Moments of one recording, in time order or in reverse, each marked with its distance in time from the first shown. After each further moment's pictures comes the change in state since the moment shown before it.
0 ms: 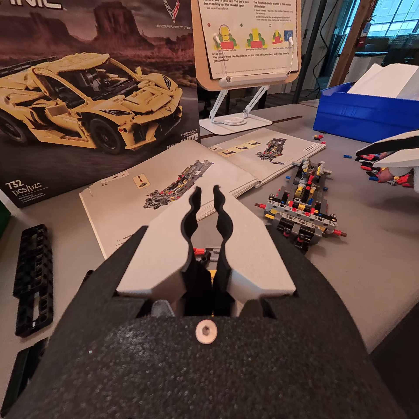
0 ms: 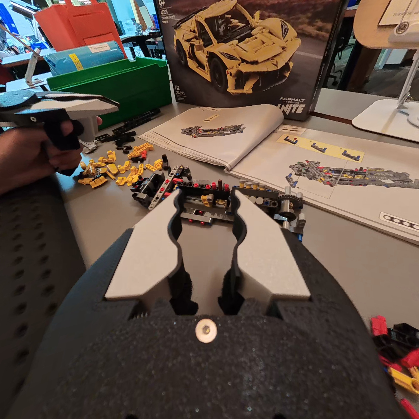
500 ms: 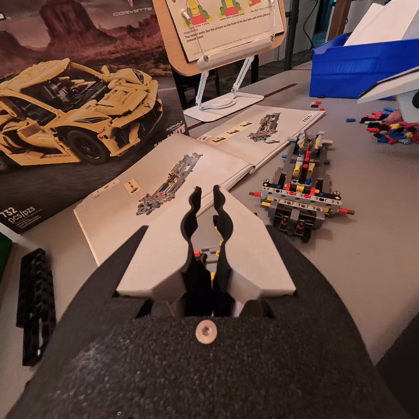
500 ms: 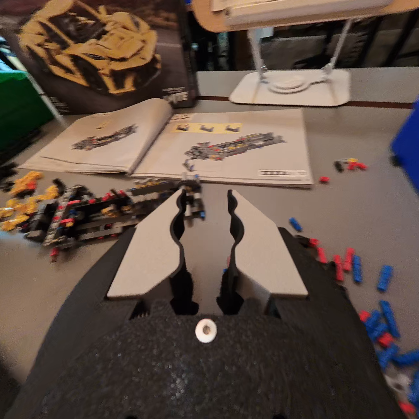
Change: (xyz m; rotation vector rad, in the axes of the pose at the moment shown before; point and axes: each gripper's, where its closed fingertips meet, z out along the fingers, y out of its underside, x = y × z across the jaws) left arm 0.019 0.010 0.013 -0.065 0.039 0.166; right arm 0.102 0.008 -0.034 -0.035 0.422 0.165
